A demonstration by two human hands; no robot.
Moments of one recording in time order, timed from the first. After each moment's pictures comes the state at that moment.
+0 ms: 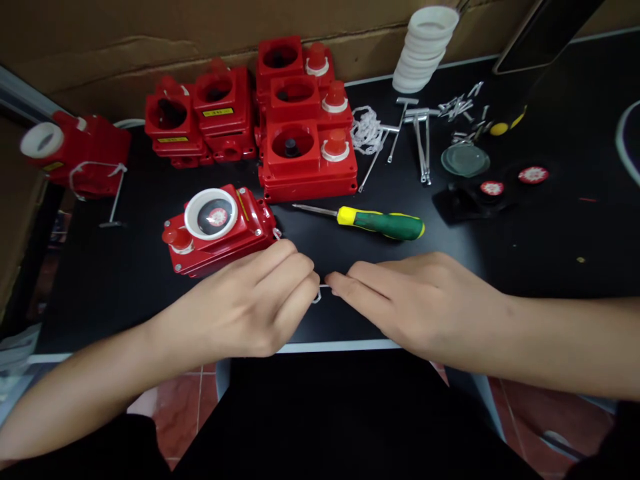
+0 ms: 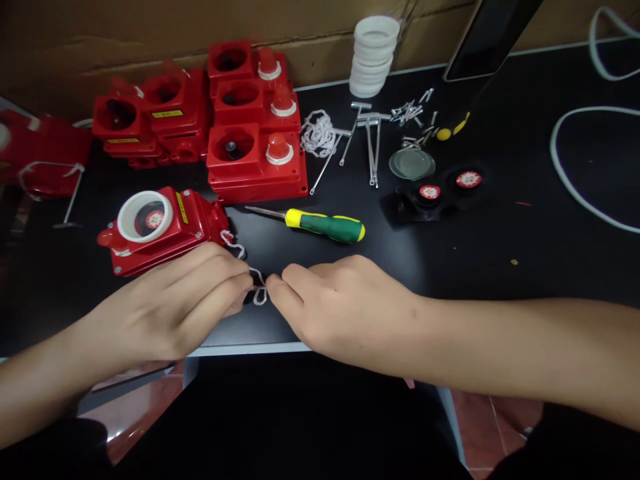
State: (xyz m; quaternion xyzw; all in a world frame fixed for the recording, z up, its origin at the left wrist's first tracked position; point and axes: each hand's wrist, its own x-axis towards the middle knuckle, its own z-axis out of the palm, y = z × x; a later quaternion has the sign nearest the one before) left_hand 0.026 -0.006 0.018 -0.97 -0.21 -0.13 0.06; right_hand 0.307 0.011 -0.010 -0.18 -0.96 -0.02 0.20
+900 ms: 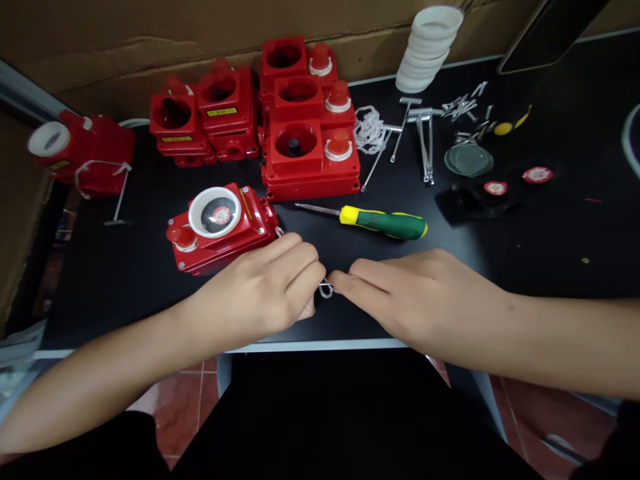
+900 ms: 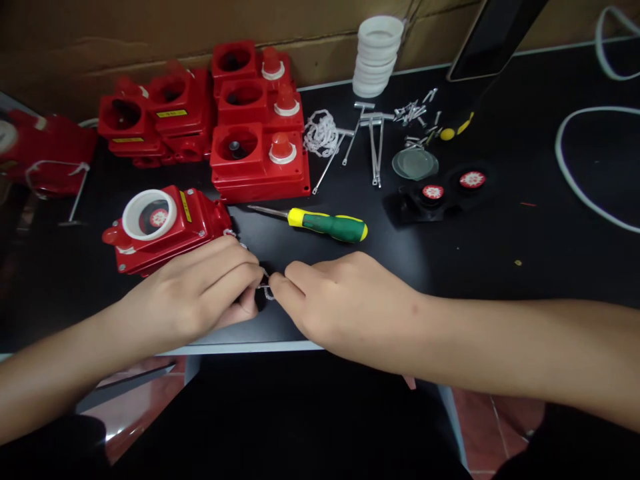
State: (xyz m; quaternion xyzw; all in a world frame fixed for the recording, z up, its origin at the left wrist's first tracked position) left_hand 0.034 -0.001 0.005 -0.96 -0.26 -0.12 0.03; right_hand 0.305 0.012 -0.010 -0.19 -0.97 -0.01 0.17
